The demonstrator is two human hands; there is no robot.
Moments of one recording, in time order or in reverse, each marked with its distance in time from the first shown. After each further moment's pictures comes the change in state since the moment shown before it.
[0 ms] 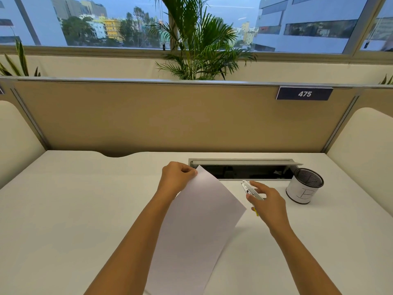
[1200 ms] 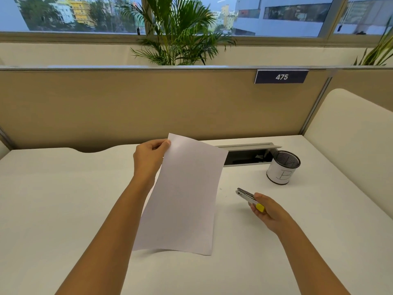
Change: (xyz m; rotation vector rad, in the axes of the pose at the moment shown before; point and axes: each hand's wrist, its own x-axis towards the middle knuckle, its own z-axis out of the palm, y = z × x) left_hand 0.008 0.009 0.000 -0.382 0.149 0.061; right_hand 0.024 0.098 -0.028 0.853 -0.072 0.630
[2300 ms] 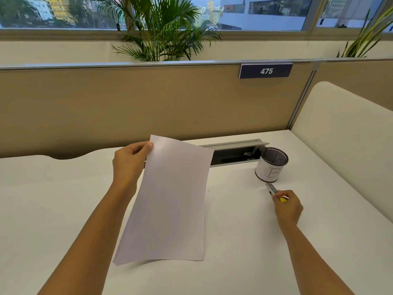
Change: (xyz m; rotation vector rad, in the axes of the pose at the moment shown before) left_hand 0.018 -0.014 0.017 -0.047 0.006 -0.009; right_hand 0.057 -0.007 -0.065 -0.596 0.625 -0.651
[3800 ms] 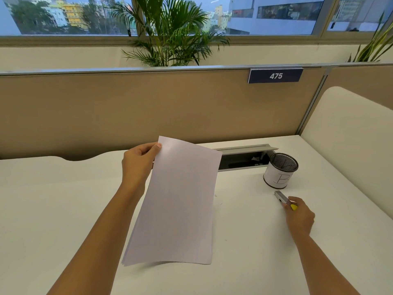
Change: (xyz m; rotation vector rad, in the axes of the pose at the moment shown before) left_hand 0.004 0.005 -0.001 -0.018 -0.002 -0.015; right_hand 0.005 0.000 -0.004 -0.165 -0.055 0.070
